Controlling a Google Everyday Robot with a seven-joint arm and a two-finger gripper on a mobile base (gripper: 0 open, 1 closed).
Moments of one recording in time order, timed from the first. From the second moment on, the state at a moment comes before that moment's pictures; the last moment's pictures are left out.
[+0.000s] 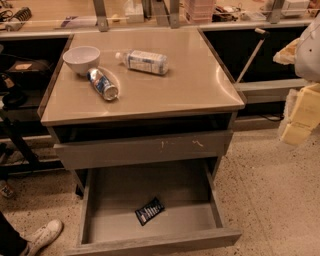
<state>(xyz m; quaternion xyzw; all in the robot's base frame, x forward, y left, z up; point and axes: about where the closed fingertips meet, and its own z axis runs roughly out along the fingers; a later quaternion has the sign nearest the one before) 0.438 -0.216 0.978 -0.60 0.78 -0.04 0.16</state>
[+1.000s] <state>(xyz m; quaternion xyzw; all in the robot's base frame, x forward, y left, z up) 0.449 -0.204 0.935 -0.61 0.77 -0.01 0.18</state>
